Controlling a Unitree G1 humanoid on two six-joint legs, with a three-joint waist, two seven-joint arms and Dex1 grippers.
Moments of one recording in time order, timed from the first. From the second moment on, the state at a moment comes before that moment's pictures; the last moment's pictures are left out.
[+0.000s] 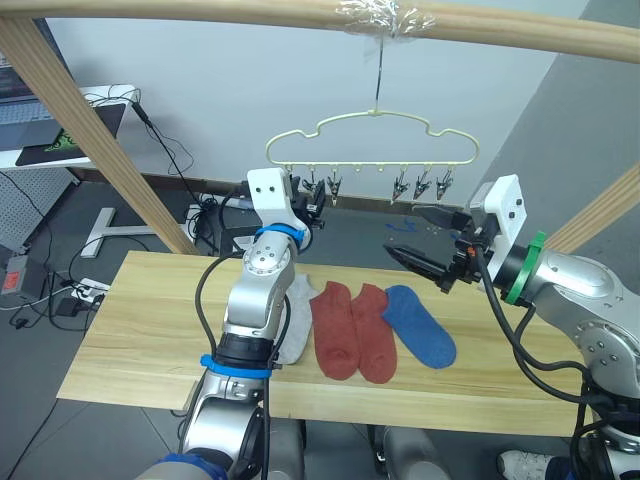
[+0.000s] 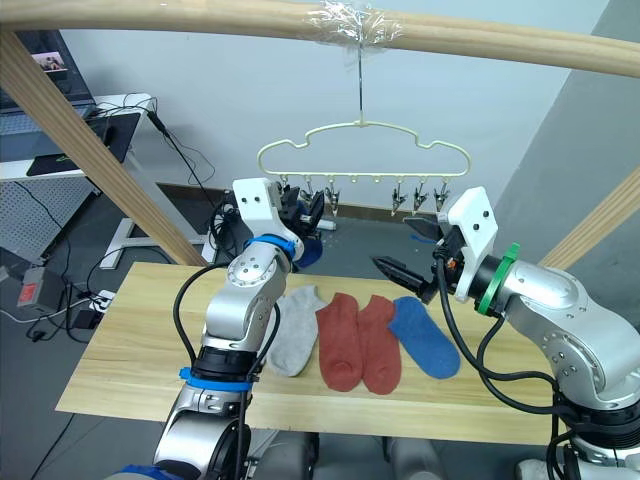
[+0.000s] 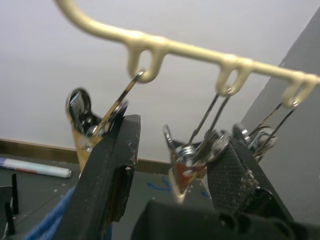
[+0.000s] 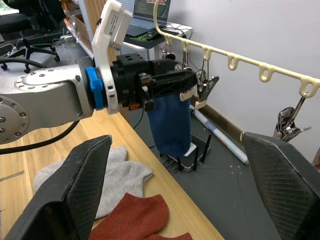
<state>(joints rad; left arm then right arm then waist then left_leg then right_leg) -0.63 0.05 0.00 0.05 -0.09 0.36 -0.05 -0.40 -0.63 -0.10 -0.64 0.73 0.88 0.49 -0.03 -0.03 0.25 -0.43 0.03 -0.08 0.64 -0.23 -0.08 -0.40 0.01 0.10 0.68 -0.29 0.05</state>
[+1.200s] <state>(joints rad) -0.66 0.04 0.09 -0.04 -0.25 0.54 -0.12 -0.35 -0.70 -0.08 -0.64 0.74 0.98 0.45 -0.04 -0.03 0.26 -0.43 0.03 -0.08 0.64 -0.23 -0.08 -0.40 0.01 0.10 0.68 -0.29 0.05</state>
